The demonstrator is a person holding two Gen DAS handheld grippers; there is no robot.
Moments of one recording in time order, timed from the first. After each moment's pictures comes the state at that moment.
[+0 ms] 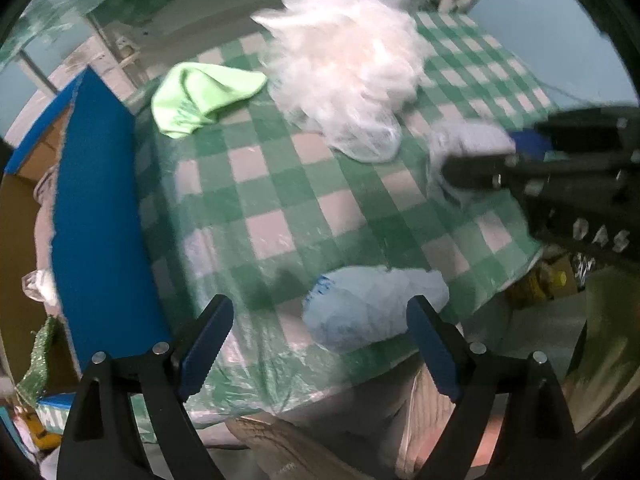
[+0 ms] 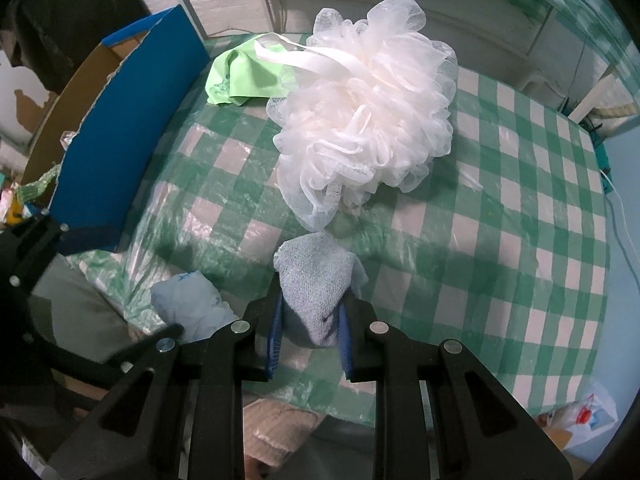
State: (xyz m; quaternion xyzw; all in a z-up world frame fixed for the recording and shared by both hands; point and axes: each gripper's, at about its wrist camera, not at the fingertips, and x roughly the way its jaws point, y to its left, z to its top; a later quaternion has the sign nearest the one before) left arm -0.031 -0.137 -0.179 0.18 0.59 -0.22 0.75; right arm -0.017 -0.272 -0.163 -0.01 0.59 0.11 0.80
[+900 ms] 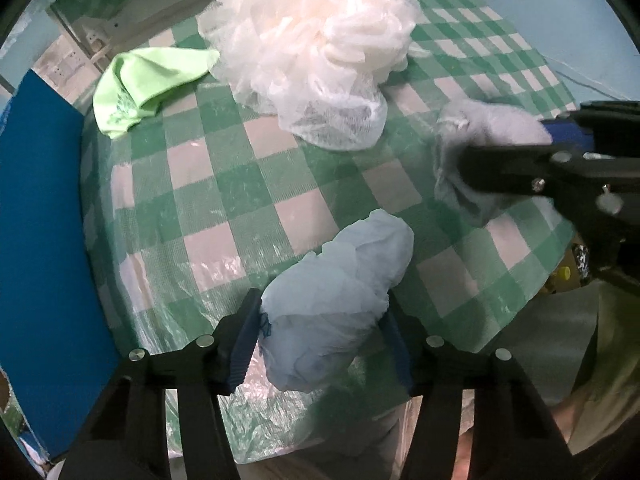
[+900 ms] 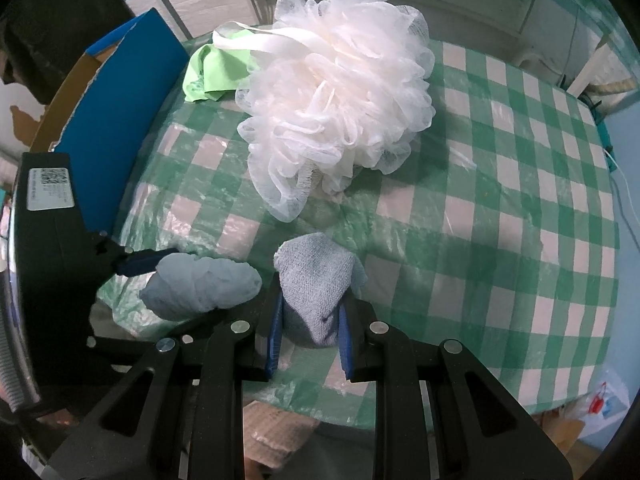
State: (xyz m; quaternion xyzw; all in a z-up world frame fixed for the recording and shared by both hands) left arm -0.014 -0.172 -0.215 0.18 0.61 -0.23 0.74; right arm -0.013 -0.290 -0.178 0.02 0.61 0.10 0.79
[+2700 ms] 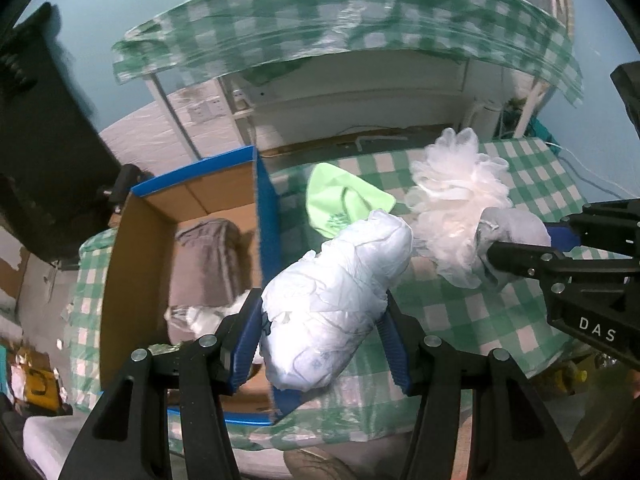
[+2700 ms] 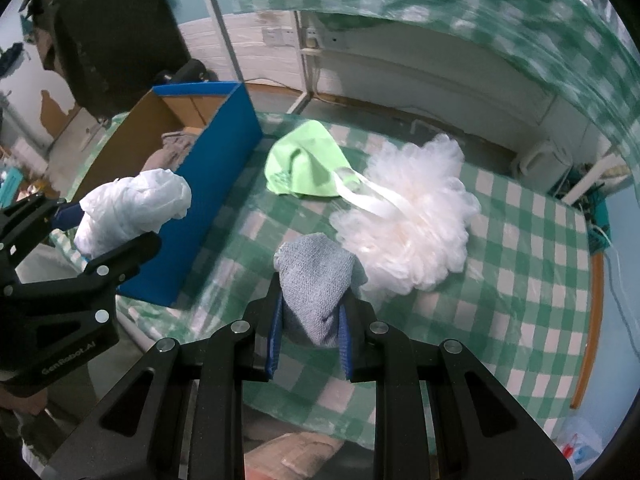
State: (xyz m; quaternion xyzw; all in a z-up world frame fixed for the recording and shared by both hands) left arm 0.001 -0.064 -0.069 0.12 0.47 -0.09 0.87; right arm 0.003 -0.223 -0.082 -0.03 0.52 0.14 0.84
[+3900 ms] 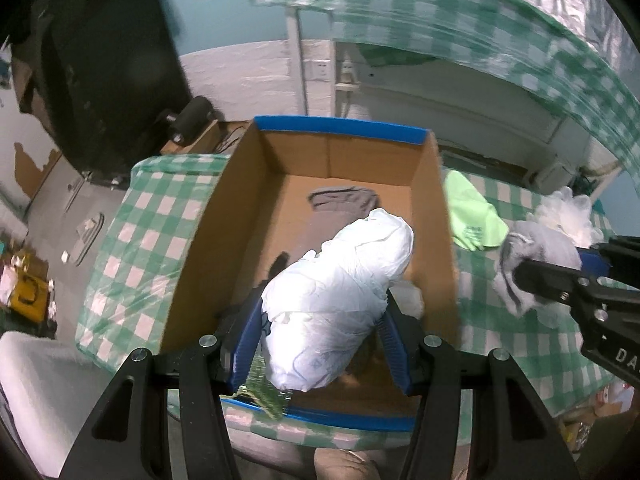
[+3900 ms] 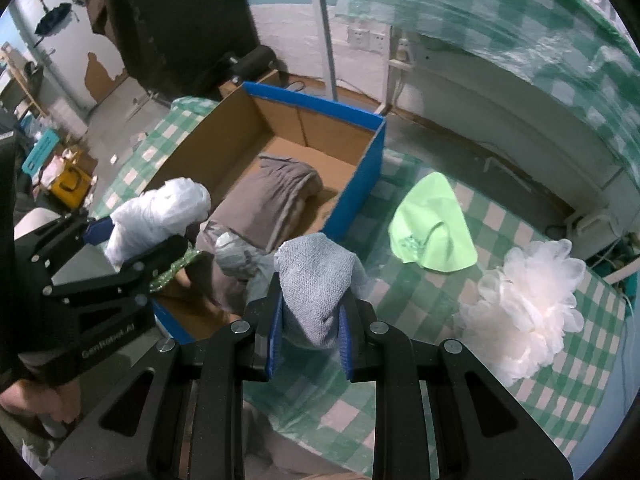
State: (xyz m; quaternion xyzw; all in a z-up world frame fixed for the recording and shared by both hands) left arm 0.032 0.081 -0.083 0.01 0.50 0.03 0.87; right arm 0.051 -0.085 -0.074 -0.07 0.52 0.24 0.82
